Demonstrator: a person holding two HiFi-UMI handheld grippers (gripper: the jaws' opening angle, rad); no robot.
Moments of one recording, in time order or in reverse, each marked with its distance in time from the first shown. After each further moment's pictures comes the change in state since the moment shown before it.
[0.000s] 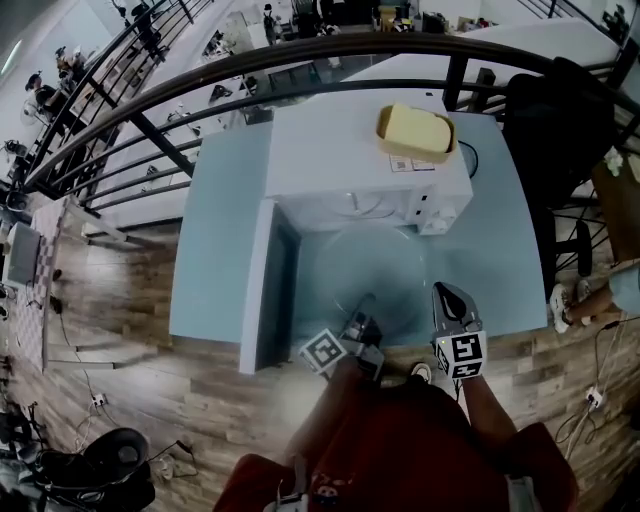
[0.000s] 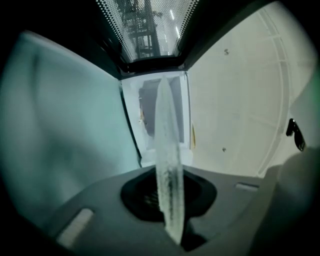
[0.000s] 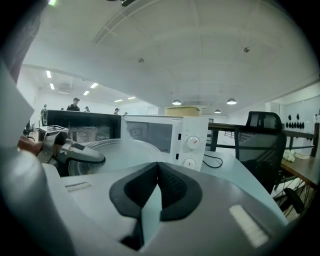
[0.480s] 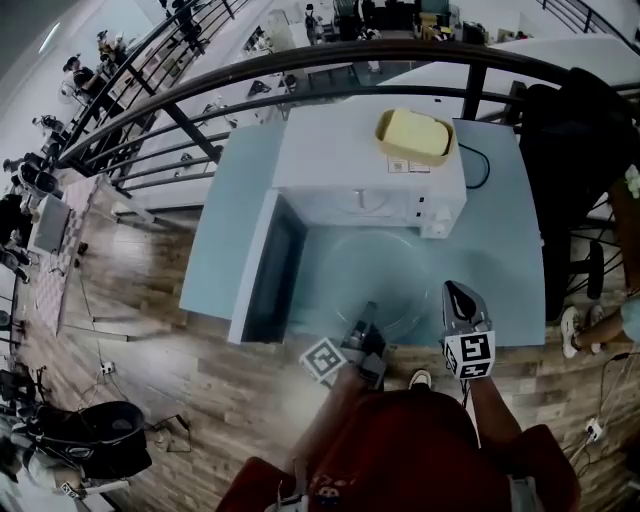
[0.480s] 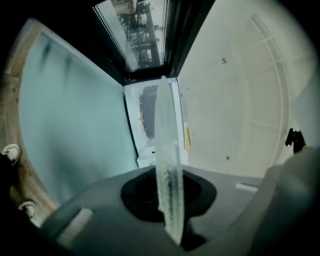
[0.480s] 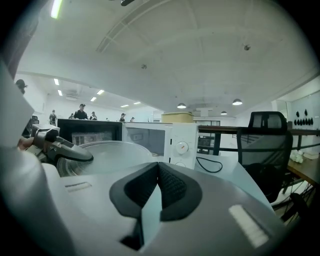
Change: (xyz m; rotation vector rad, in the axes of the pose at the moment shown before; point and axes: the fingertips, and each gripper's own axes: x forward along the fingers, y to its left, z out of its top) left arm -0.010 -0.035 -0.049 0.016 -0.137 0.013; right arm -0.033 -0.052 0.005 0.002 -0.050 0.085
